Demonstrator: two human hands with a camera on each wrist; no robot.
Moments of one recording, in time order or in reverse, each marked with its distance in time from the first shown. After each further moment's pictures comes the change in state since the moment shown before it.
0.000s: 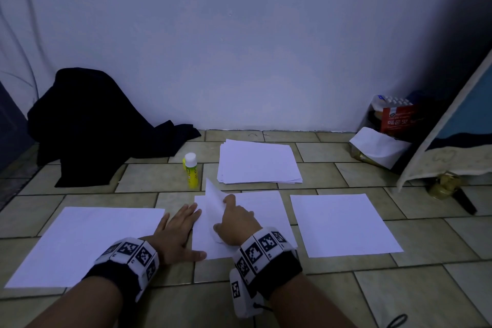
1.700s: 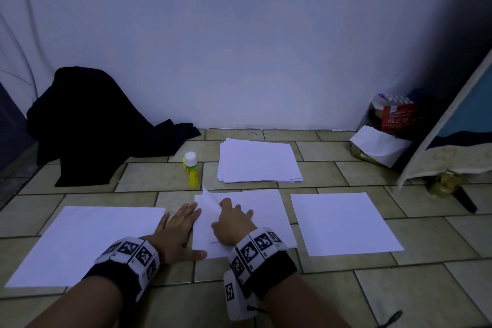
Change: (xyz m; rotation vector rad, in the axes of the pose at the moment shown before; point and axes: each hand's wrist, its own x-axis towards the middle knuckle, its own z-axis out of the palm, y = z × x) left_hand 0.003 -0.002 0.002 0.036 -0.017 -0.001; right_hand 0.006 -0.005 0.008 -0.074 -0.046 0.029
